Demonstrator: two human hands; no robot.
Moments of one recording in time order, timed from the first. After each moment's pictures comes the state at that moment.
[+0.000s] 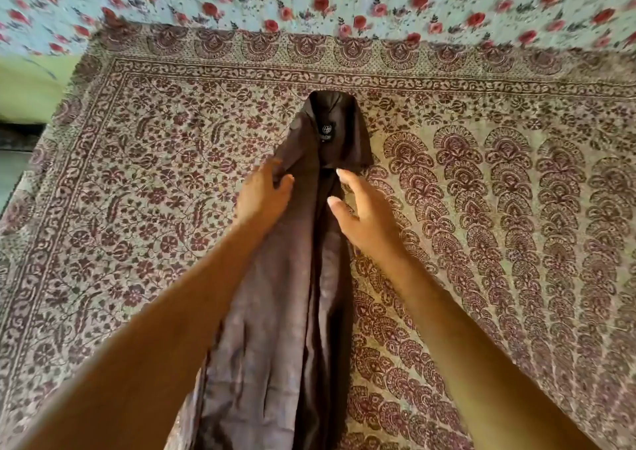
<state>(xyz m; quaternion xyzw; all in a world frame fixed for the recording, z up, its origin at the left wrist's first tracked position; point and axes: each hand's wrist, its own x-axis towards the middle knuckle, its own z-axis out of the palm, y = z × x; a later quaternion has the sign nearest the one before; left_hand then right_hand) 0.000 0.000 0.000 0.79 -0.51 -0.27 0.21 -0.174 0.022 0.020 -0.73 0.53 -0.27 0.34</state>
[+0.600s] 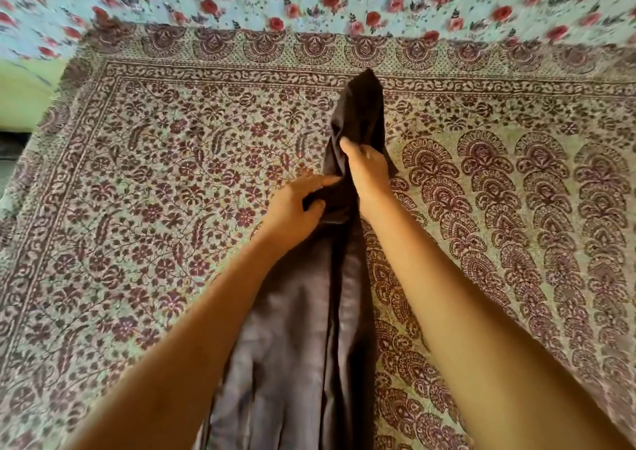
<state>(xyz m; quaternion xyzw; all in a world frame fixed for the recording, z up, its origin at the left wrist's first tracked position) -0.005 -0.010 -0.009 0.63 -0.62 -0.36 0.30 -0.119 -0.075 0.006 -0.39 0.66 -0.34 0.55</state>
